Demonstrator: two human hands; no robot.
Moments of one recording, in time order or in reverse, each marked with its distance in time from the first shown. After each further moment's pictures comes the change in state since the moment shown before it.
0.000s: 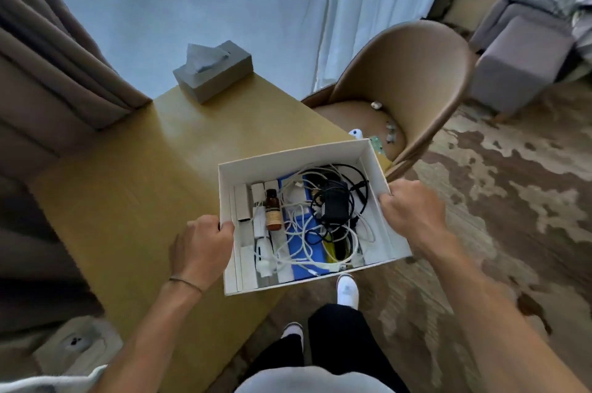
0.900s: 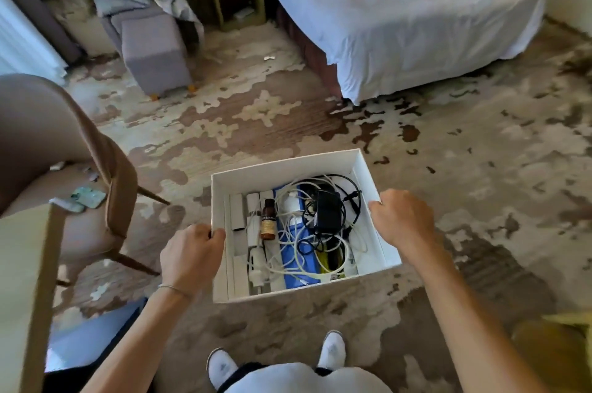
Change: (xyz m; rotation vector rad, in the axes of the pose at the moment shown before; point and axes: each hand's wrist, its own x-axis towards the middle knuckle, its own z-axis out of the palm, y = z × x) left_hand -0.397 0.289 0.182 0.167 -0.381 0.986; right_hand -0.568 0.383 -0.045 0.132 0.242 1.105
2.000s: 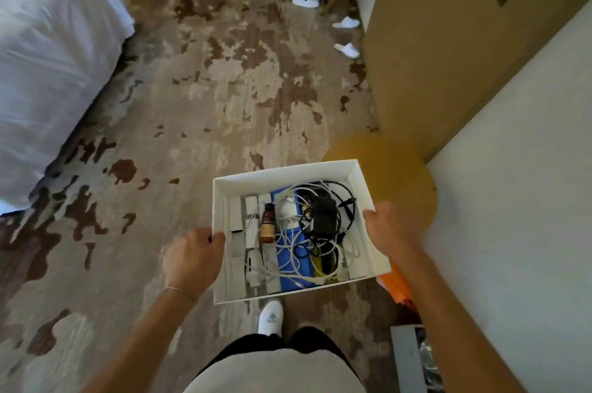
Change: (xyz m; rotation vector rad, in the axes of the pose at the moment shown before) left_hand -0.136 0.572 0.307 0.194 -0.560 0.980; right_hand -0.168 0.524 -0.083 0.349 0.225 1.282
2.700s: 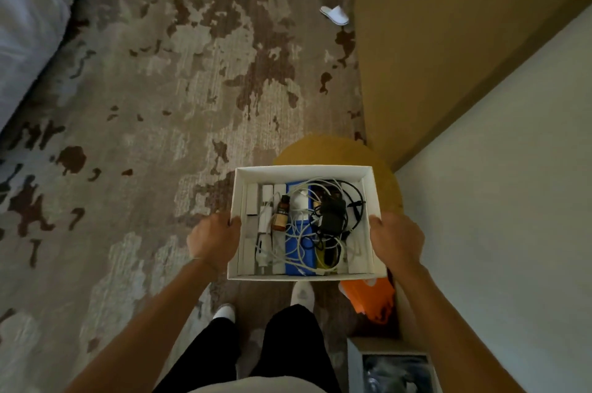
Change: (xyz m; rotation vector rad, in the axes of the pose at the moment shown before) left_hand 0.103 0.253 0.172 0.093 -0.161 -0.044; right_hand 0.224 0.175 -0.047 -0.082 0.048 0.046
